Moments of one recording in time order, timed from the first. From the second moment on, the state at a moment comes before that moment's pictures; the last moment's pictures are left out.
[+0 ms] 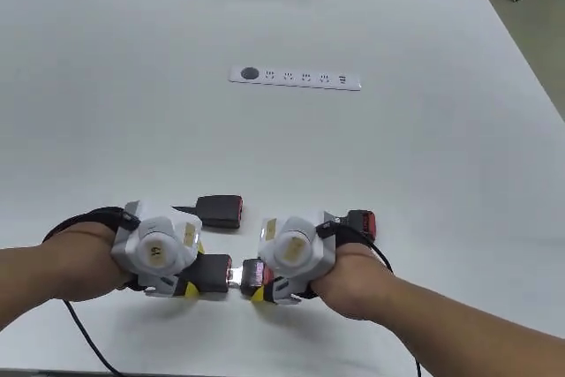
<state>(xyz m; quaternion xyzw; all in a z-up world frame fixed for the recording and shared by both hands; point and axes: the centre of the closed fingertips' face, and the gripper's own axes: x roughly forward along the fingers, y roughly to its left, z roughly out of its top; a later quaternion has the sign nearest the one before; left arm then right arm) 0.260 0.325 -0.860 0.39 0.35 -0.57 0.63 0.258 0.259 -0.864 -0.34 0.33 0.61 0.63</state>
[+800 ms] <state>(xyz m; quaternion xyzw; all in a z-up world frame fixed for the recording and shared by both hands) 0.260 0.326 -0.862 0.38 0.36 -0.57 0.63 0.261 0.270 -0.866 -0.34 0.34 0.60 0.64</state>
